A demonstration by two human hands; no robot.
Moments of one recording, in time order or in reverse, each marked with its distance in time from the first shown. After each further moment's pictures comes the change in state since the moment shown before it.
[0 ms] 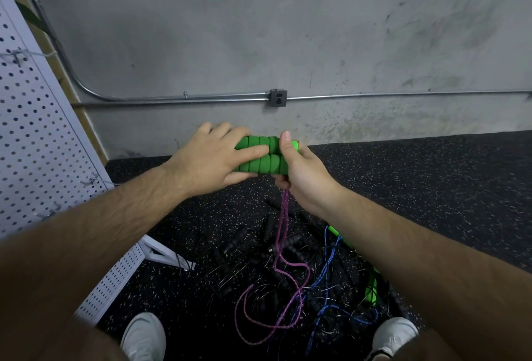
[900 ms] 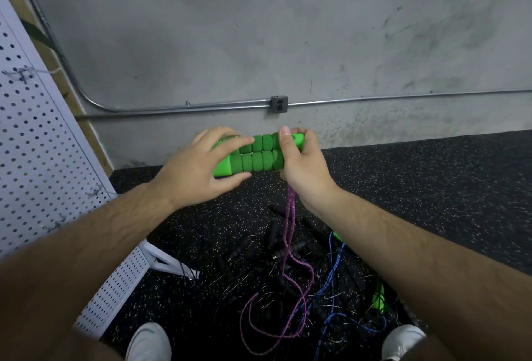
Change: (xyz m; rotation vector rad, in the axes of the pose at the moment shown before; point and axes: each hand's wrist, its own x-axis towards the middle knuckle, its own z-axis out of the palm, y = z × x) left_hand -0.017 -0.001 -0.003 -0.458 0.116 -0.248; right_hand 0.005 -0.014 0.008 -0.166 0.210 -0.247
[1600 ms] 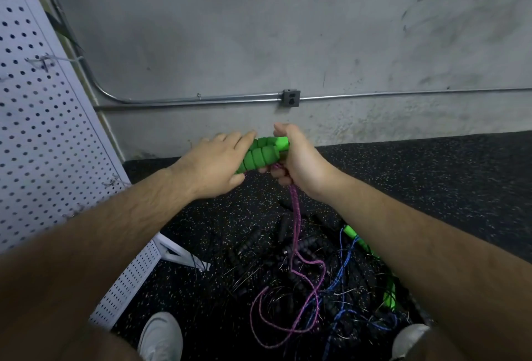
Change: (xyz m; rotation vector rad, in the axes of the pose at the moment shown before) left_hand 0.007 -0.001 -0.010 0.368 -0.453 -0.123; right_hand 0.019 0.006 0.024 -0.065 -0.452 0.262
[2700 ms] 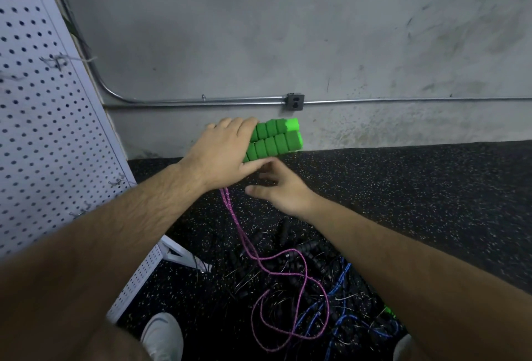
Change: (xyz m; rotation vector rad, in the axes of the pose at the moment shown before) left_hand 0.007 -0.007 -0.008 -0.101 0.222 -0.096; right_hand 0.011 0.044 0.026 -0.373 -0.024 -0.099
